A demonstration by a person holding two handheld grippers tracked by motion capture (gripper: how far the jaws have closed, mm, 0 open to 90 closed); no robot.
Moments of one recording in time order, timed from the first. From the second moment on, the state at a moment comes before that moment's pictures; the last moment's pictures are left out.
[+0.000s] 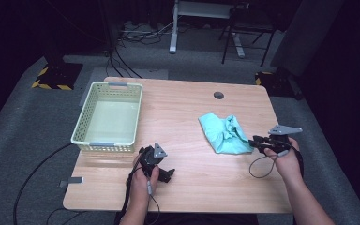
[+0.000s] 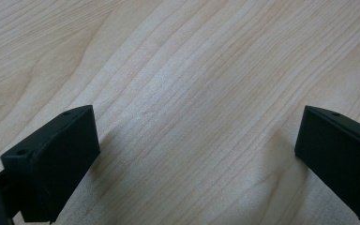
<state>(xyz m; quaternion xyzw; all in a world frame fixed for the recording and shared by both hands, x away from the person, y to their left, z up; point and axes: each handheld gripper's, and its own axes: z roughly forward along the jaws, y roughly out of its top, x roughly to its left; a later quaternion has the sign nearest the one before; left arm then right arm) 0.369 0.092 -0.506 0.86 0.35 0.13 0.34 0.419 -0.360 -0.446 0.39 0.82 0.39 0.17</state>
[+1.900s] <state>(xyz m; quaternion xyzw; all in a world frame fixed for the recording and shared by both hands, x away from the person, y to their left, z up) 0.369 0.092 -0.506 0.86 0.35 0.13 0.34 0.479 -0.268 -0.446 0.30 0.87 0.33 0.22</state>
